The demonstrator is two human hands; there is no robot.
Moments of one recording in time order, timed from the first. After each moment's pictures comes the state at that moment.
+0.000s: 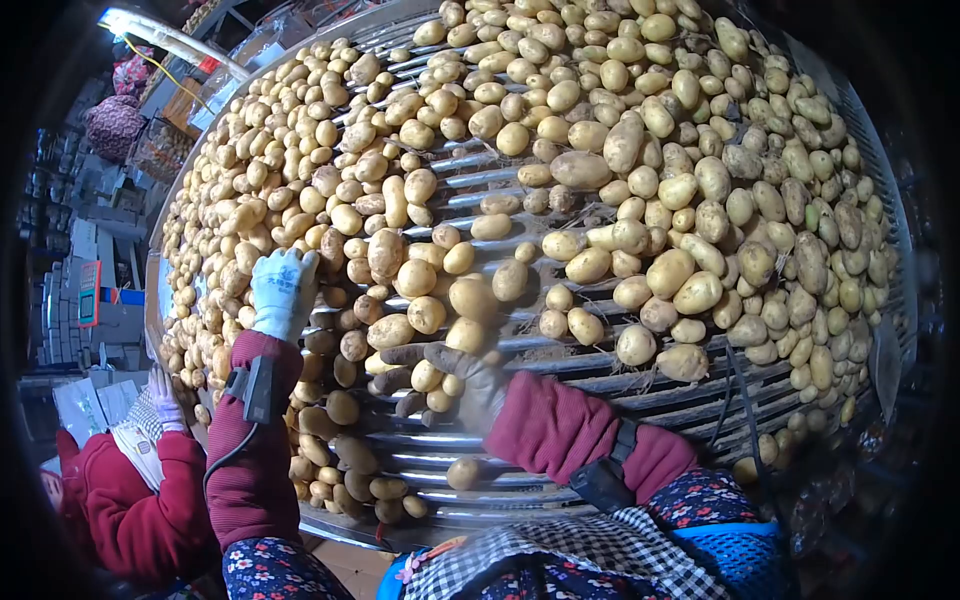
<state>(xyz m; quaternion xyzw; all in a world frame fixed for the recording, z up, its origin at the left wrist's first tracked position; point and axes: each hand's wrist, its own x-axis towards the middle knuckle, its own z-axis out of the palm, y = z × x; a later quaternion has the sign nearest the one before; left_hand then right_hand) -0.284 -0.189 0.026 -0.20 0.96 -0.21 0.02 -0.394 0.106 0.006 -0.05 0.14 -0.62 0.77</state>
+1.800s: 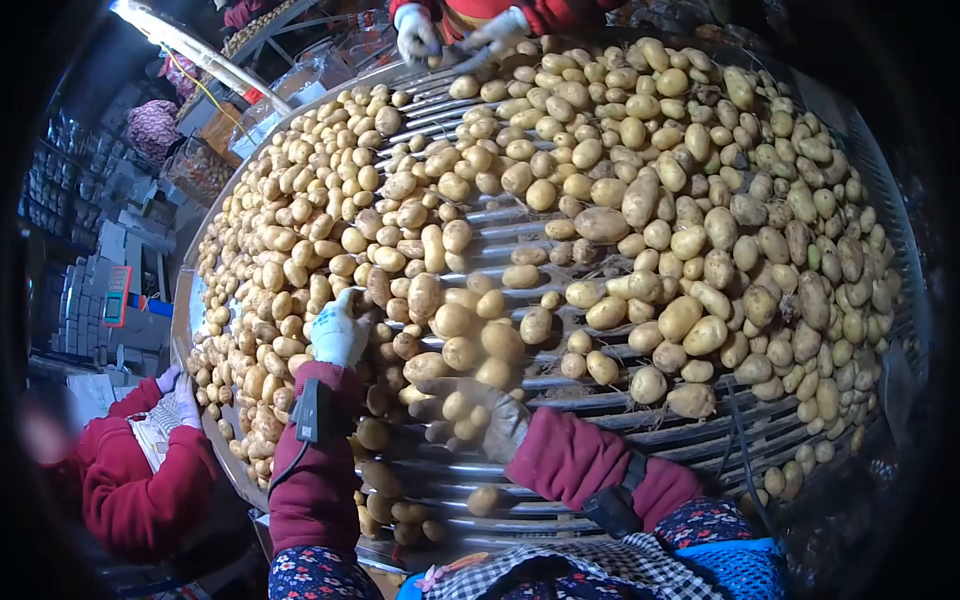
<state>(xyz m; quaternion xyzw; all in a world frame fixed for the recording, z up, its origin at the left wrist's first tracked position) -0.292 -0.156 0.022 -0.47 0.87 0.10 0.01 -0.393 0.109 0.015 0.00 0.14 -0.63 0.77</state>
